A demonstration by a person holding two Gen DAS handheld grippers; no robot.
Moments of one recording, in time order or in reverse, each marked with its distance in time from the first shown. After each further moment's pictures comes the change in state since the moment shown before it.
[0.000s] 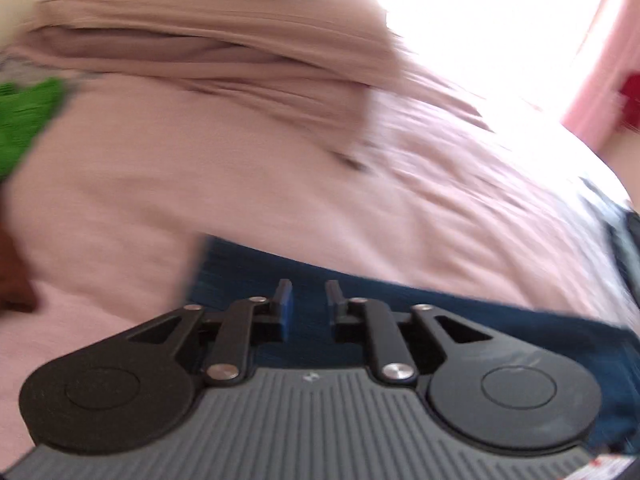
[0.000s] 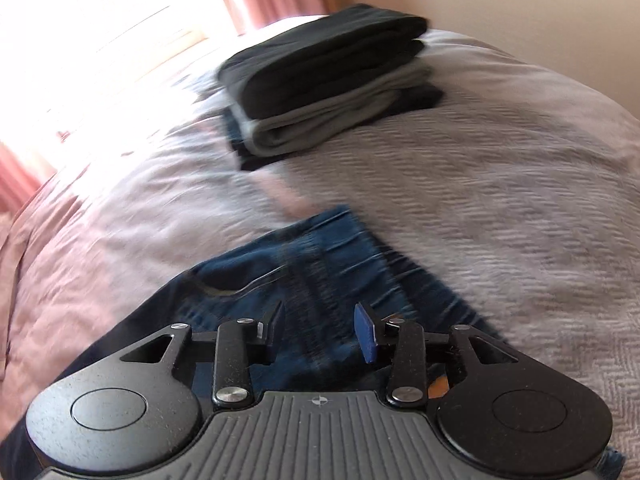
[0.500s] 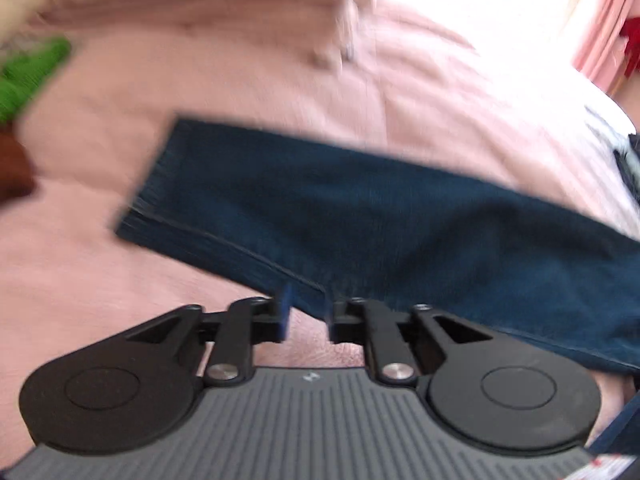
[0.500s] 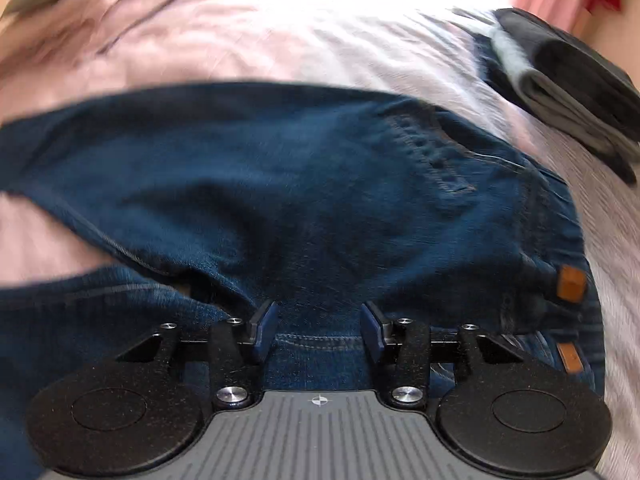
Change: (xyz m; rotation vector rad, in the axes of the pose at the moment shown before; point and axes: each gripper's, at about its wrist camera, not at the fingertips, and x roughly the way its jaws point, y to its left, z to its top) left arm -0.037 -0.030 -0.084 0.026 0.044 0.165; right arm 0.000 0.090 -0.126 -0.718 0.211 0.141
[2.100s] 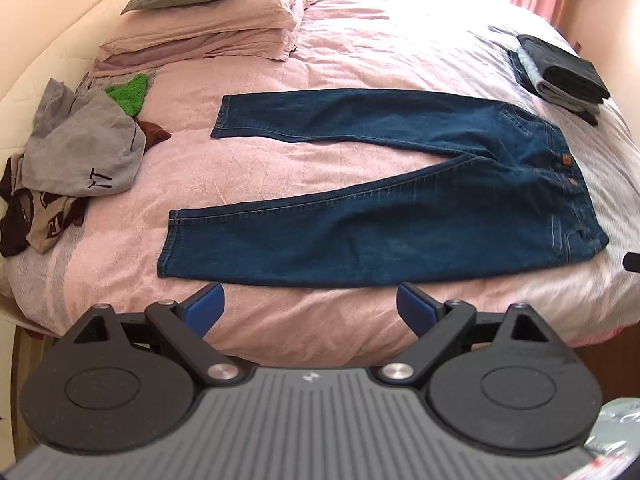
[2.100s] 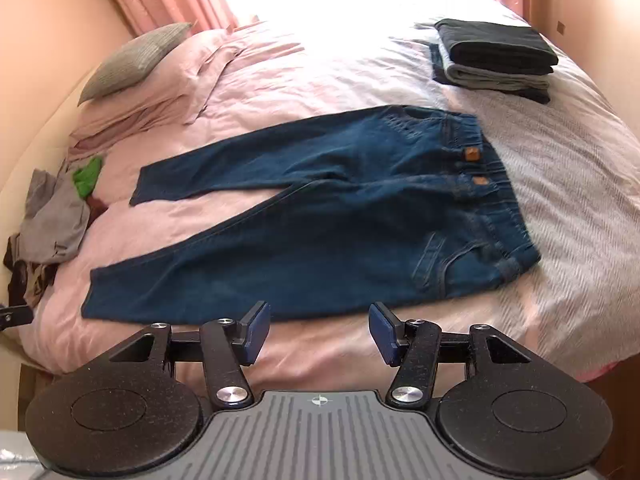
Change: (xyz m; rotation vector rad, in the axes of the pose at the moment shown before) left arm -0.427 -0.102 -0.152 0.206 0.133 0.103; right arm -0.325 0.042 -0.134 0.192 -0.015 0.185
